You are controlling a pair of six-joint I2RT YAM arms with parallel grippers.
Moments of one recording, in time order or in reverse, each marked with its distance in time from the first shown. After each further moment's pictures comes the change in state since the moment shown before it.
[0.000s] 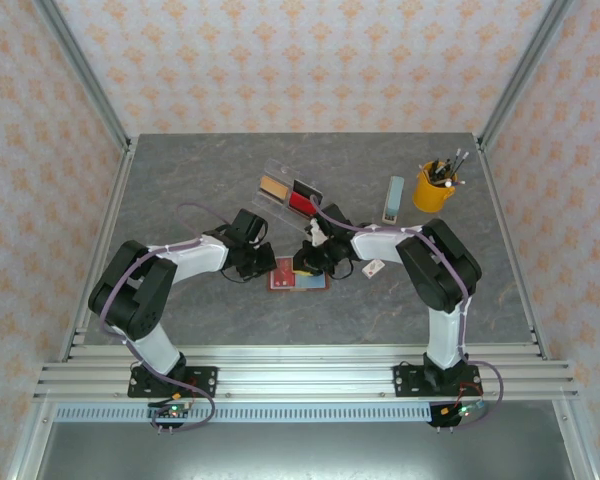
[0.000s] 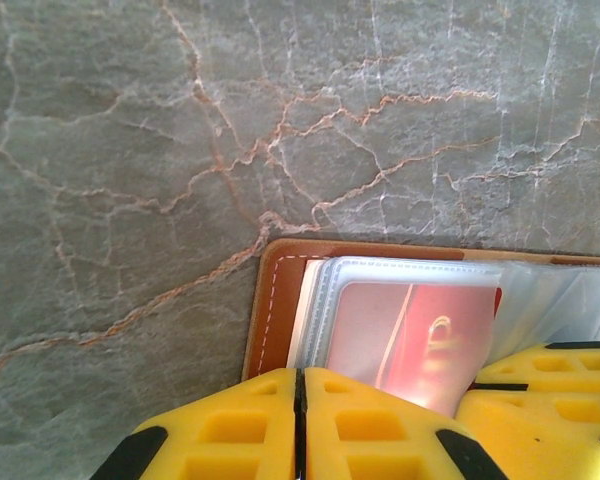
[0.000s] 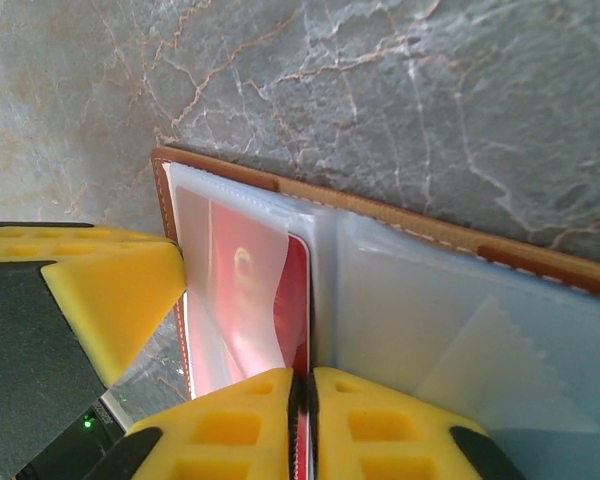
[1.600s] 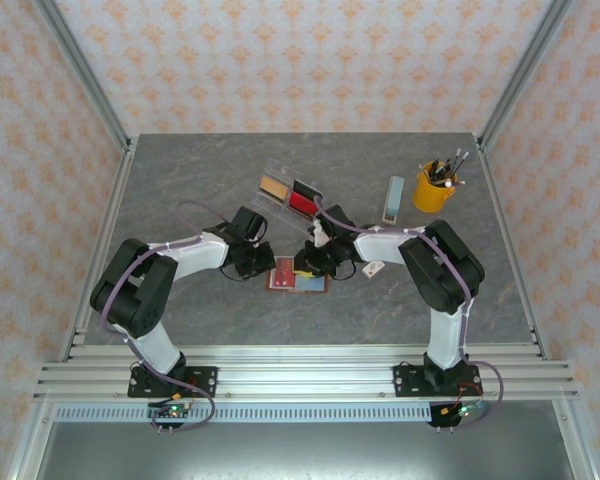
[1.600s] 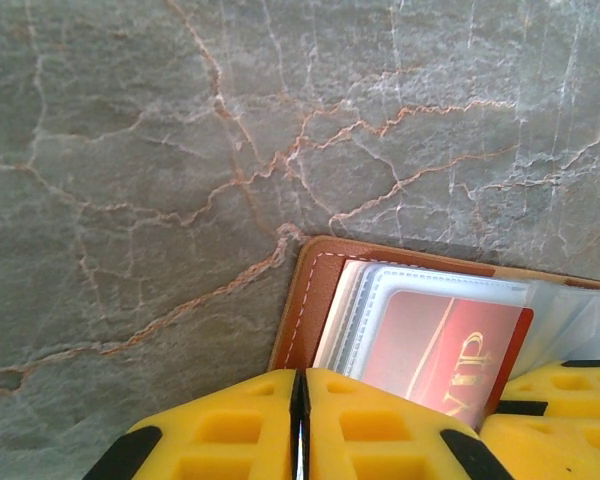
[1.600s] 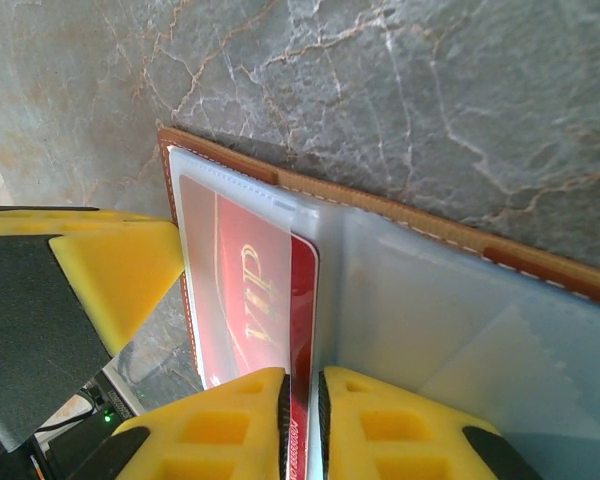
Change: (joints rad) left arm 0.011 0.013 0.028 -0.045 -0.001 0.020; right arm -0.011 -0.021 -0.034 0.025 -0.021 0.035
